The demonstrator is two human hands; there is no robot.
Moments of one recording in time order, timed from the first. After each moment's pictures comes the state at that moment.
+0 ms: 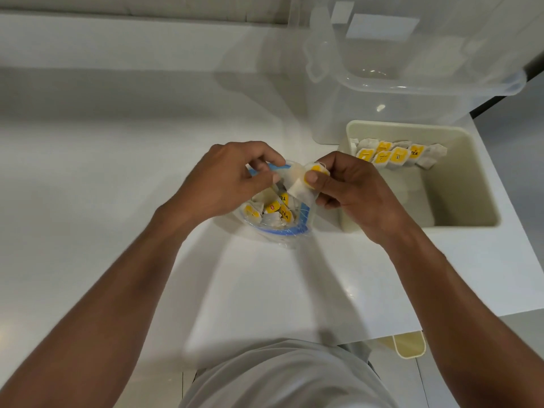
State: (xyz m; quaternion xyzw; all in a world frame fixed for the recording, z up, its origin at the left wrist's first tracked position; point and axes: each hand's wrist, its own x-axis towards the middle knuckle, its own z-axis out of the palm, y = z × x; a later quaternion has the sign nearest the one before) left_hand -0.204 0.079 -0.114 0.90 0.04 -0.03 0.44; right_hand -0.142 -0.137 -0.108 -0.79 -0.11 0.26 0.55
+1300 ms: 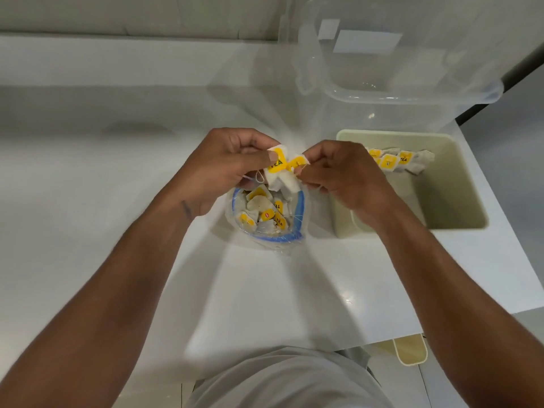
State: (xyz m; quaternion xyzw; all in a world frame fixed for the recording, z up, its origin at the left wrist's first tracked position) left_hand -0.186 0.076 -0.090 0.74 0.11 -0.07 0.66; right_hand -0.128 -0.122 -0.075 -0.82 -0.13 0.23 0.50
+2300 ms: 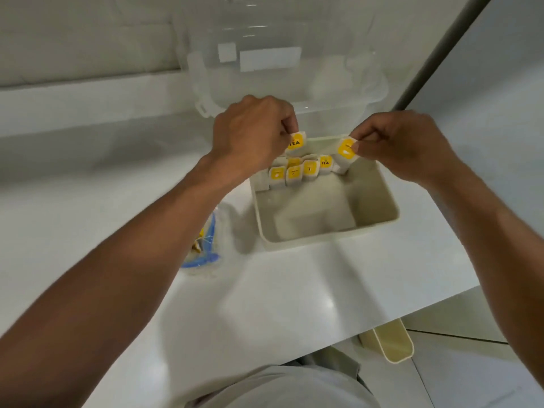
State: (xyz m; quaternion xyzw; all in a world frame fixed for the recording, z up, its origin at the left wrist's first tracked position) left_hand -0.053 -0.110 -0.050 0.97 -0.01 0.08 0.22; right_hand -0.024 -0.345 -0.040 -0.96 -0.12 0.04 0.25
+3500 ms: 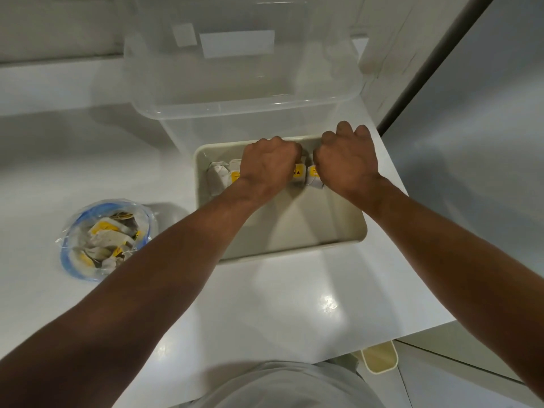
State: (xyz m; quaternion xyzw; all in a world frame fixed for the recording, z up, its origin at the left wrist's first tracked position) left_hand 0.007 -0.195 -0.158 1.00 -0.03 0.03 0.04; right_hand 0.041 -0.338 -0.138 -0.94 -0.26 -0.05 -0.20
